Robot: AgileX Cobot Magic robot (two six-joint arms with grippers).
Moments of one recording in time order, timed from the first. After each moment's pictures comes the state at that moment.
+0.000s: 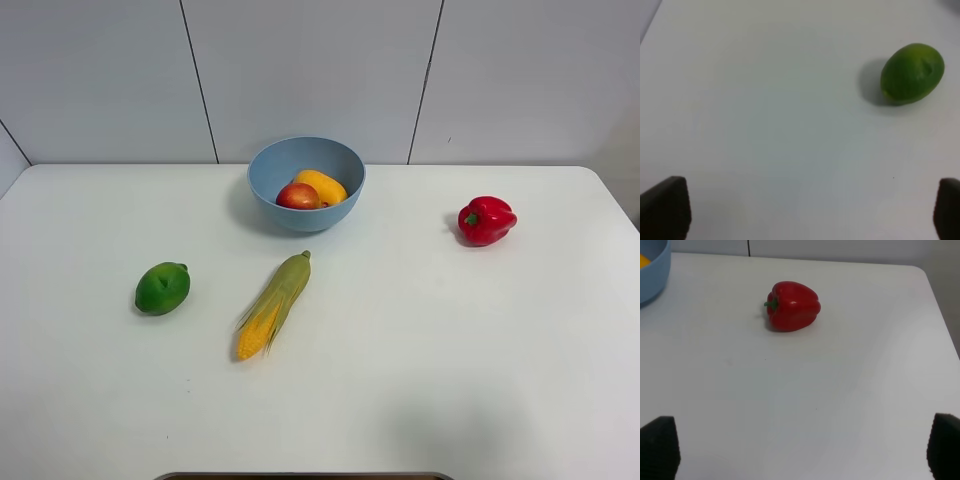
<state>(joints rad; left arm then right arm) -0.03 0.00 -0.44 0.08 1.09 -0.06 0.04 0.00 -0.56 -0.01 1.10 0.00</state>
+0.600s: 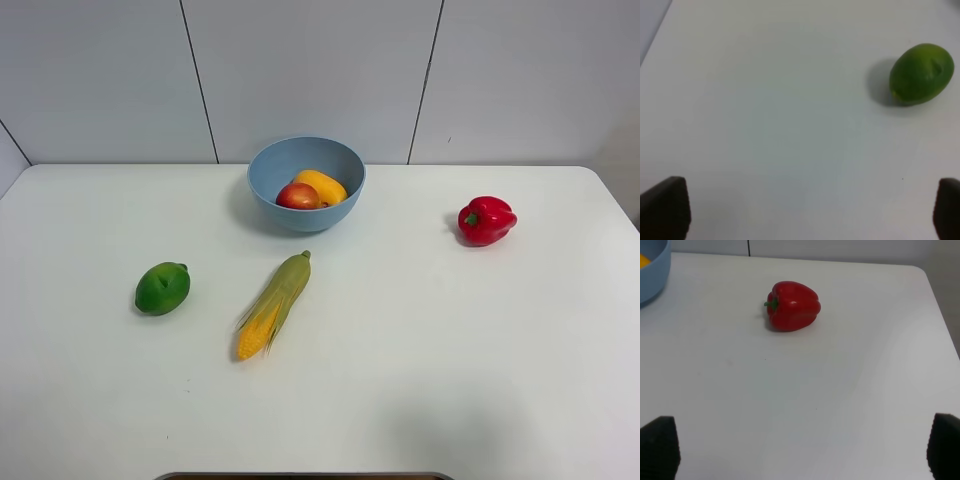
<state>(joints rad) -0.03 0.00 -0.44 0.10 1.09 -0.06 0.04 0.00 -0.56 -0.01 1.10 0.00</state>
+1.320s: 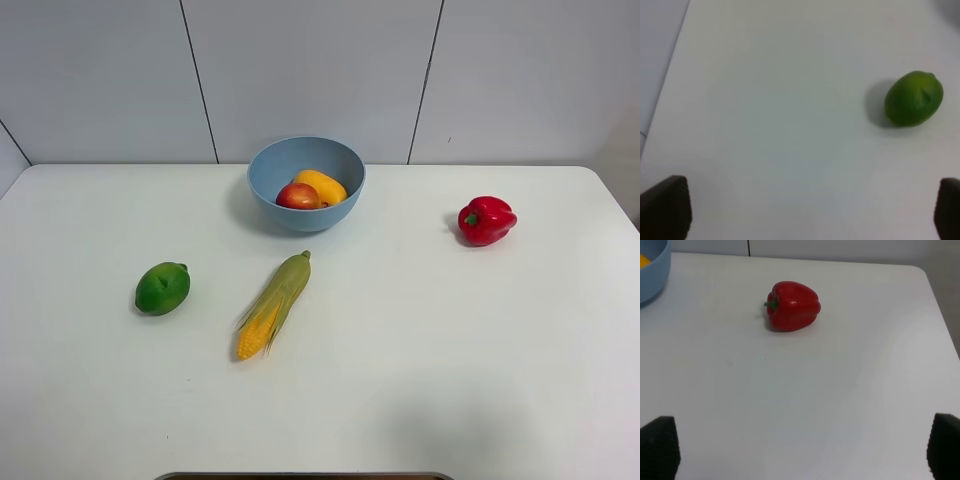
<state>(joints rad) -0.03 0.41 -0.77 0.10 1.10 0.00 0.04 0.00 -0.56 -0.01 1.10 0.00</state>
